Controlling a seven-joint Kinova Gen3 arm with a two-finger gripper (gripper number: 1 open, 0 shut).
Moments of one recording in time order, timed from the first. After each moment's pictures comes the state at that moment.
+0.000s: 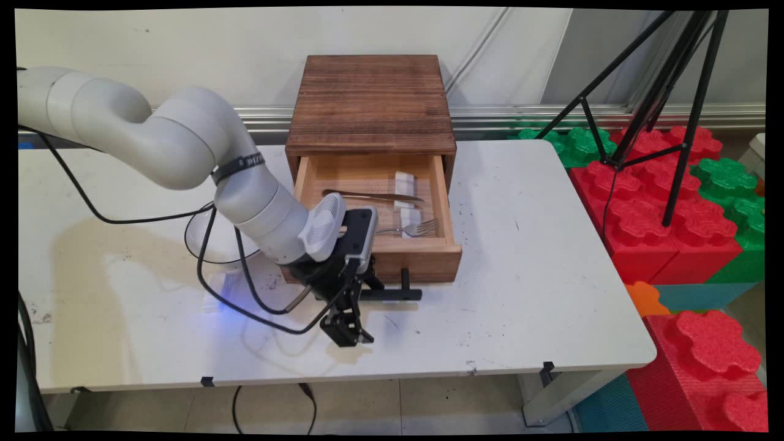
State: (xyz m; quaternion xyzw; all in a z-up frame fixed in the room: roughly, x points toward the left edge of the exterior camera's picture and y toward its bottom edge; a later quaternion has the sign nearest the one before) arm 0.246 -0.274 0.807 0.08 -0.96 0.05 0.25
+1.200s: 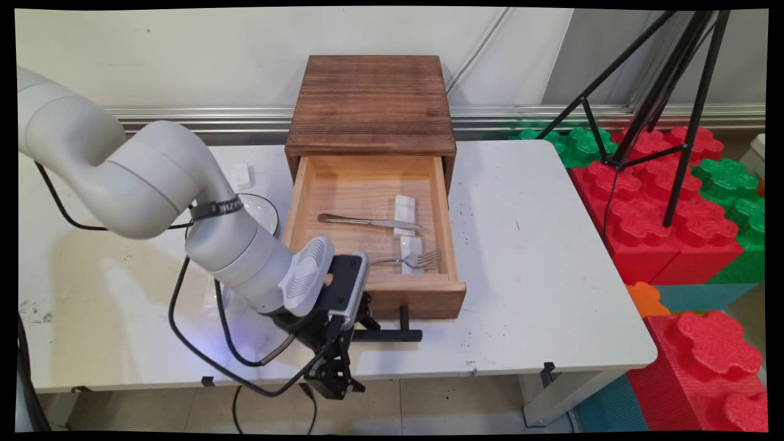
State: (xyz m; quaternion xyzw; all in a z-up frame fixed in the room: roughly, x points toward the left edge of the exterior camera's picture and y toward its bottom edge) arm 0.231 -0.209 0.807 0.05 -0.96 0.04 0.25
